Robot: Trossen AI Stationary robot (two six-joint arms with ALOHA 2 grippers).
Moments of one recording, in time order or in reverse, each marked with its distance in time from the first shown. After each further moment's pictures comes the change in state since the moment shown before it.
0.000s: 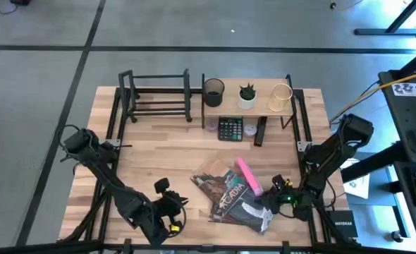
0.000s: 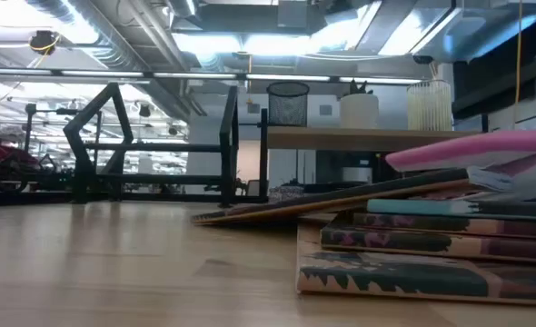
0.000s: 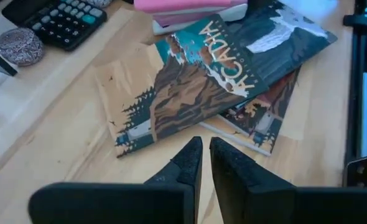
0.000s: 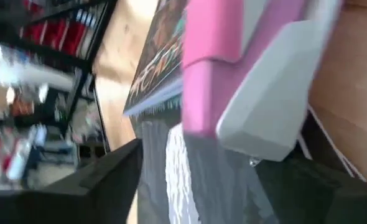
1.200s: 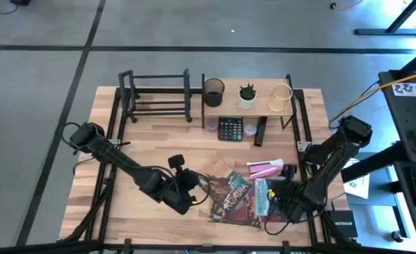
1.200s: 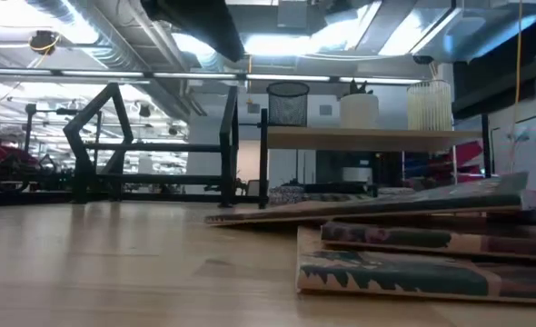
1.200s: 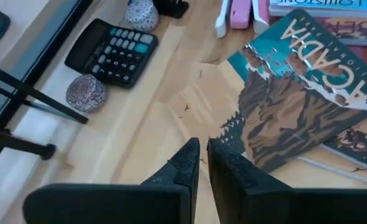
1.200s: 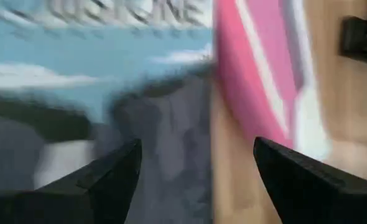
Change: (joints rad) left arm 0.220 -0.013 -0.006 -0.011 0.010 0.400; right arm -0.101 0.046 0.471 -1.413 -0.462 -0.609
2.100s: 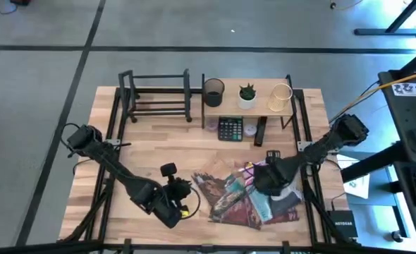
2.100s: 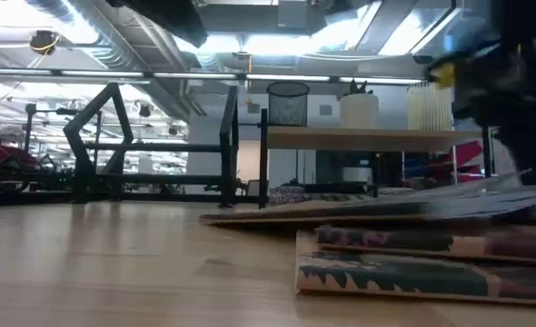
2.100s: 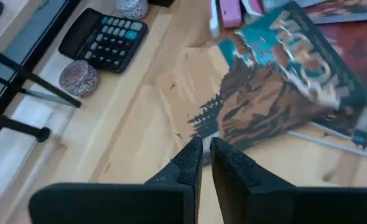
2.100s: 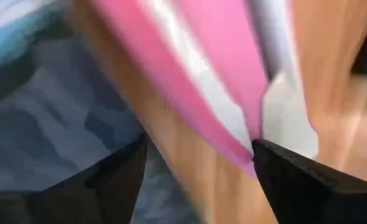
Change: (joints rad) left arm -0.118 0.003 0.000 -0.108 -0.042 -0.182; right arm -0.508 0.014 0.000 0.182 -0.219 -0.527
